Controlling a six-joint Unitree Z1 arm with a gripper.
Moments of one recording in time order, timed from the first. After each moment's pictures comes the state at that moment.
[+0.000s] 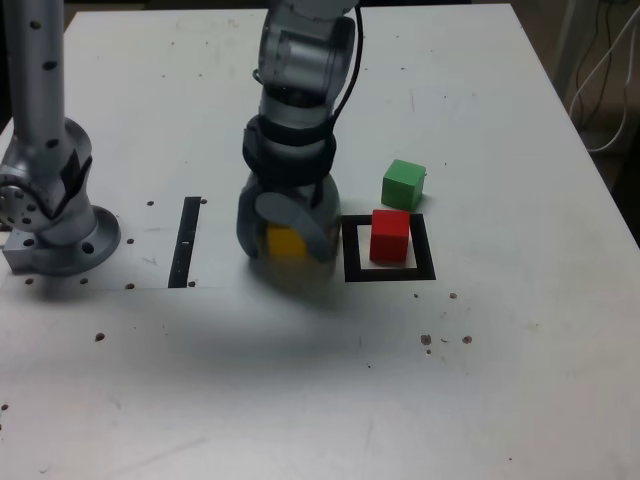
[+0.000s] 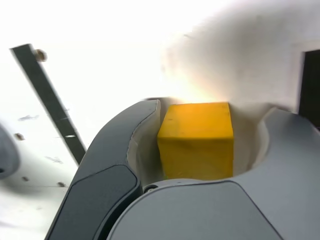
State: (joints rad) arm -0.12 1.86 -1.03 0.92 0.08 0.04
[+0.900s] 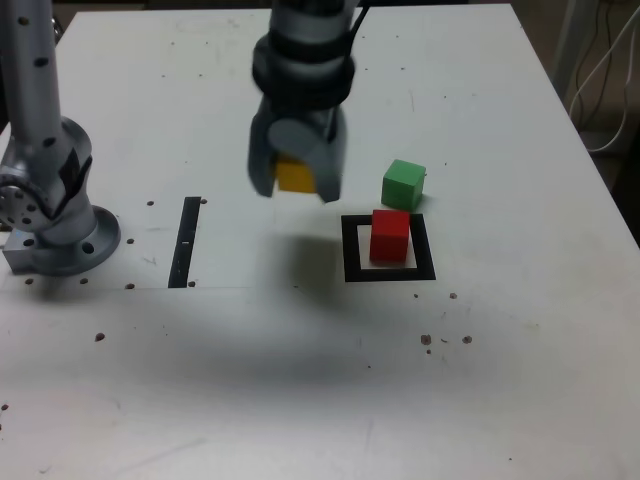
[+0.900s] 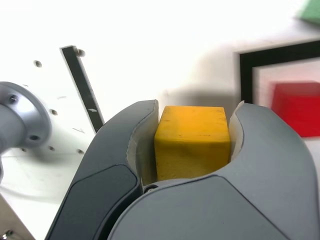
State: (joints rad) arm -0.13 1.82 -1.39 1.30 0.12 0.02
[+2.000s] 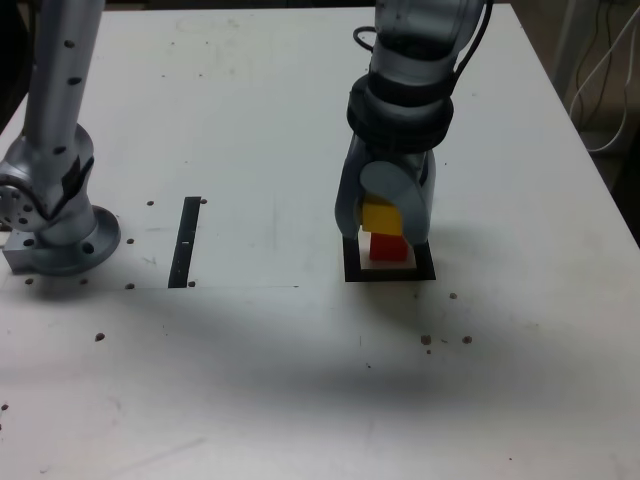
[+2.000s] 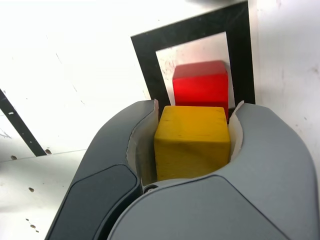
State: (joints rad) arm -0.17 2.04 -1.59 1.26 0.10 0.05
